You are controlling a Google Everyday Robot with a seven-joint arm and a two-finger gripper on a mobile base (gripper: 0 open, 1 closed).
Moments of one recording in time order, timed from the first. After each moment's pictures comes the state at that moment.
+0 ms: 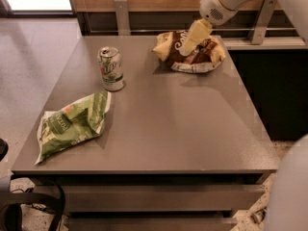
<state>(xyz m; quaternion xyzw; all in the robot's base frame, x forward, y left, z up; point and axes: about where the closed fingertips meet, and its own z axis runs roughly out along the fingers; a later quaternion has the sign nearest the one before) 0.727 -0.131 0.952 -0.55 0.76 0.00 0.35</state>
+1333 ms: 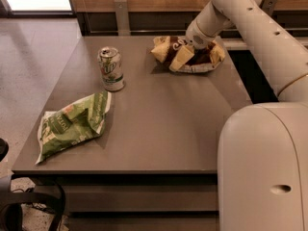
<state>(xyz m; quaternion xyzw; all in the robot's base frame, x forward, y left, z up) 0.778 -0.108 0.834 -0.54 0.79 0.08 0.28</state>
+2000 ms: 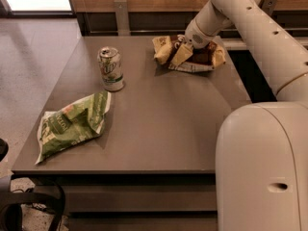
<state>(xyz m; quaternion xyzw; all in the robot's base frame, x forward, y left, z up) 0.778 -0.105 0.834 -0.54 0.79 0.08 0.28</state>
